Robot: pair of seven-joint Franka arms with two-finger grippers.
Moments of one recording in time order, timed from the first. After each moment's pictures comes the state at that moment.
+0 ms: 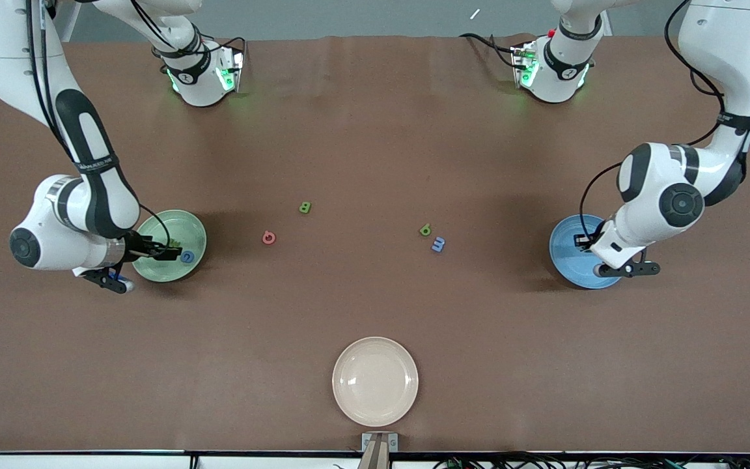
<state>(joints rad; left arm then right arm) 0.28 0.36 -0.29 -2.13 0.20 2.35 -0.15 0.00 0.49 -0.10 -1.89 0.24 2.01 0.15</state>
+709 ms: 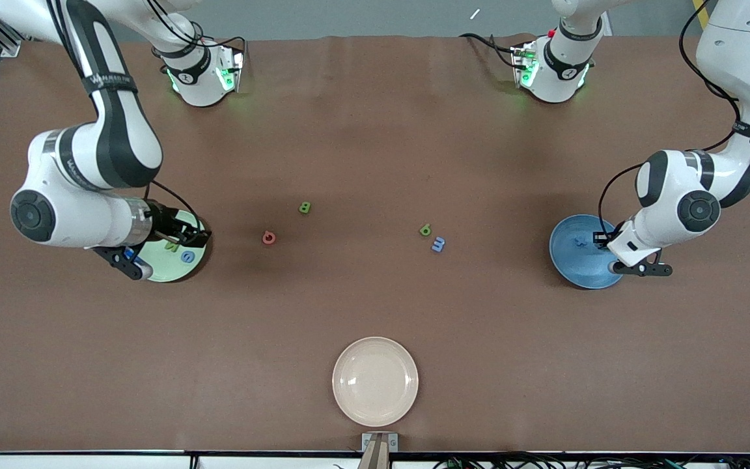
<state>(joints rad) 0.37 0.43 -0.29 -2.15 0.30 2.41 -0.06 0.23 0.27 -0.08 -1.81 0.24 1.77 0.69</state>
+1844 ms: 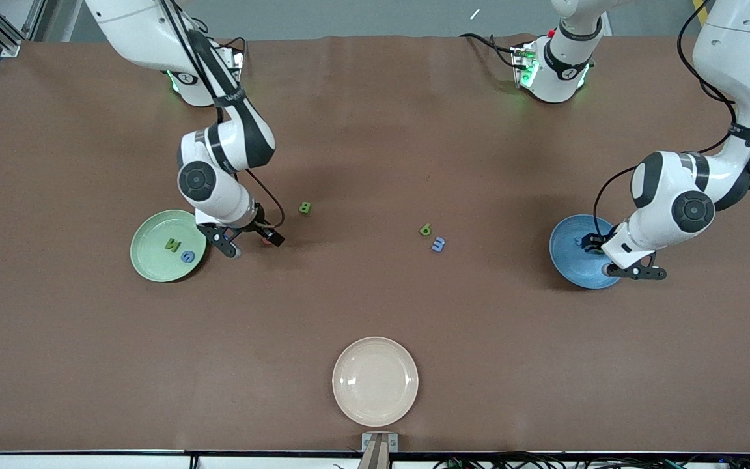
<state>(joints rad) 0.37 0.41 -0.35 -2.12 0.30 2.37 -0.08 0.52 0.42 -0.08 -2.19 0.24 2.55 0.98</state>
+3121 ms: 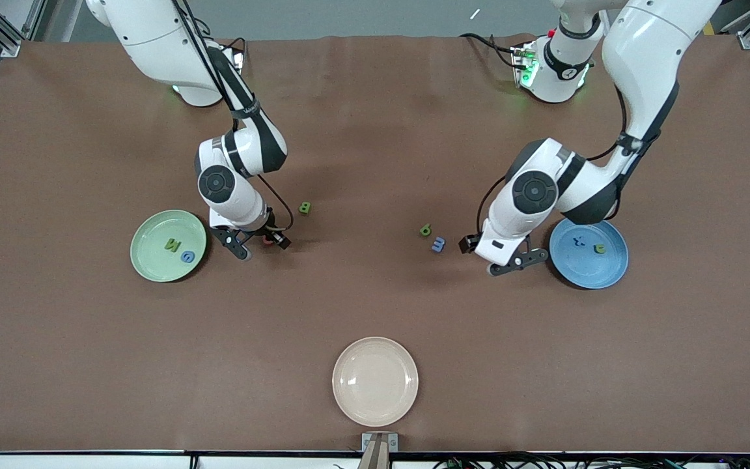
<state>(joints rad) 0.06 0.53 -0.58 -1.90 0.33 2.26 -0.99 0.55 0.46 -0.08 -2.19 0.22 2.61 1.01</state>
